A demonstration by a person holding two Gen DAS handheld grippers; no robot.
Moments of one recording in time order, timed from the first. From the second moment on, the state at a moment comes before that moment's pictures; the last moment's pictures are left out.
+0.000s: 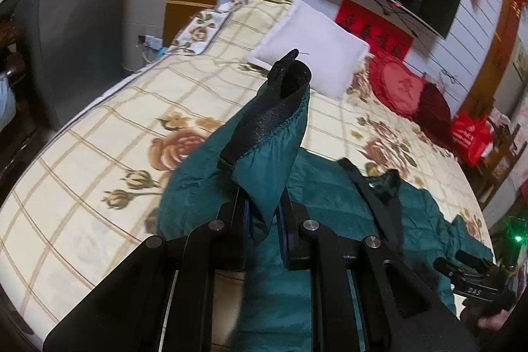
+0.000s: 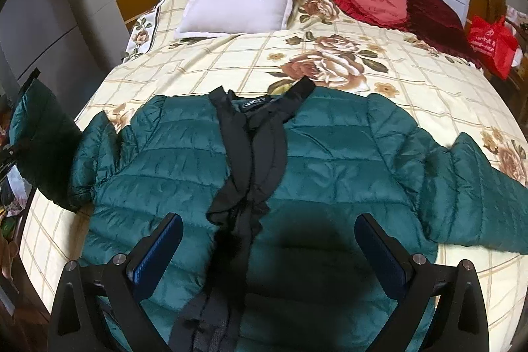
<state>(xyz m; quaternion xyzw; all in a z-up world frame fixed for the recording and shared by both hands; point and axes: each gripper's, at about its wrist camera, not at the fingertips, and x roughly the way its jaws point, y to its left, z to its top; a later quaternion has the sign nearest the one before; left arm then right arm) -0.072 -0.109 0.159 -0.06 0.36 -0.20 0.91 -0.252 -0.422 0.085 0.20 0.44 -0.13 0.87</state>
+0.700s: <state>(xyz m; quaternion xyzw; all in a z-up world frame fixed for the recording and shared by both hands) -0.120 -0.223 0.168 -0.03 0.37 -0.29 0.88 -0.303 -0.462 0.079 0.22 0.44 -0.17 0.86</state>
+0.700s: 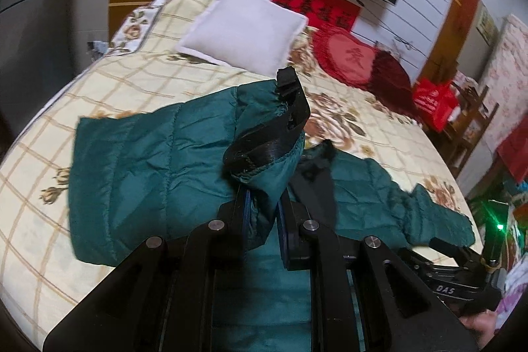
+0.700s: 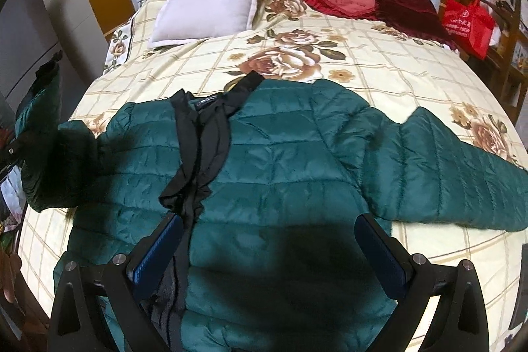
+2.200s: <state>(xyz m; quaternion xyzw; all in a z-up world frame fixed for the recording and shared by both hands) -0.125 -0.364 0.070 -0.07 0.49 -0.41 0.77 -0.349 -0.495 0.043 0.27 0.46 -0.18 0.82</state>
